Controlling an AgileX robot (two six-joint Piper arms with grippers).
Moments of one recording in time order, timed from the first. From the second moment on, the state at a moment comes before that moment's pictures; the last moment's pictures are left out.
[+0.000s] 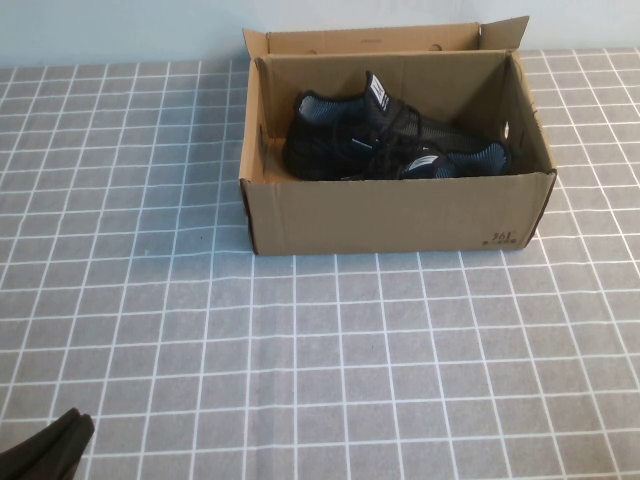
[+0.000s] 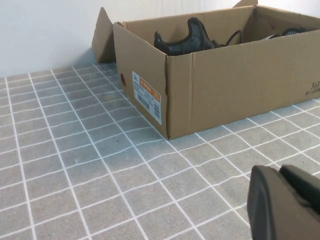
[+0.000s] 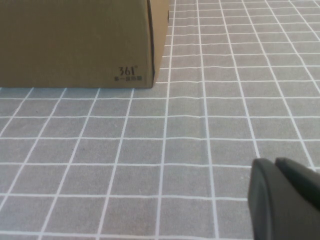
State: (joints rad) right arm 0.07 -0.02 0.03 0.25 0.34 -0.11; left arm -0.43 0.11 0.03 -0.57 0.06 0.67
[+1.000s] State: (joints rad) right arm 0.07 -0.02 0.03 0.25 0.34 -0.11; left arm -0.15 -0.01 0.03 0.03 0.38 0.08
